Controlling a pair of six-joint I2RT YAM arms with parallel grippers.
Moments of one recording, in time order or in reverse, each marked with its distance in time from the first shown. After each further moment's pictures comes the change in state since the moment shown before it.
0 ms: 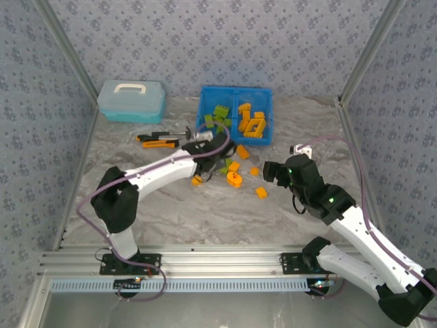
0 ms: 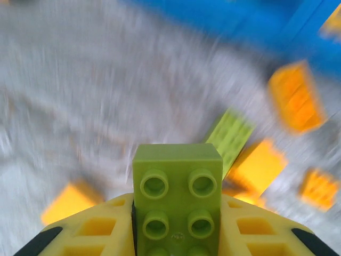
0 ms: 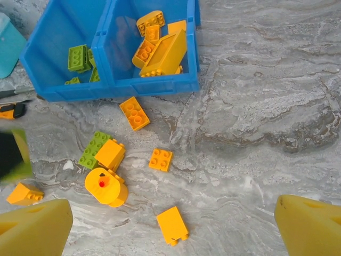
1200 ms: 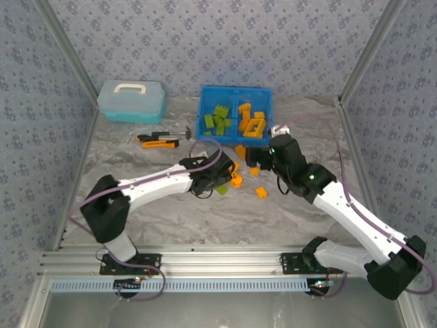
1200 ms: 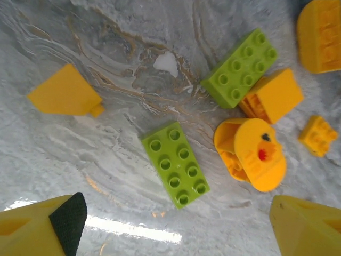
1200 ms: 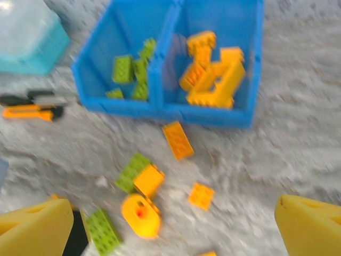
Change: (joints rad) left arm -0.105 -0.077 -0.214 0.004 0.142 -0.371; right arm 0.027 0.235 0.144 0.122 -0.060 -0.118
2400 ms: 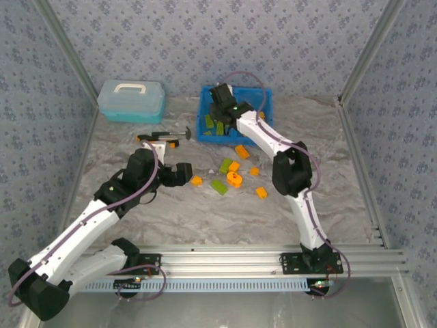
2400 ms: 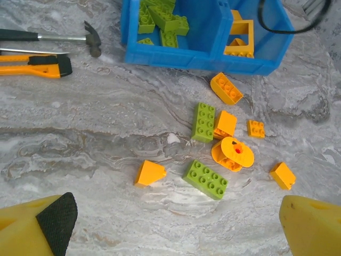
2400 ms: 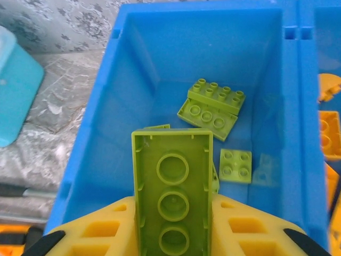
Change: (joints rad) left arm 0.333 -0.803 -0.388 0.137 0.238 0.808; right arm -0.077 1.299 1.225 -0.039 -0.087 0.011
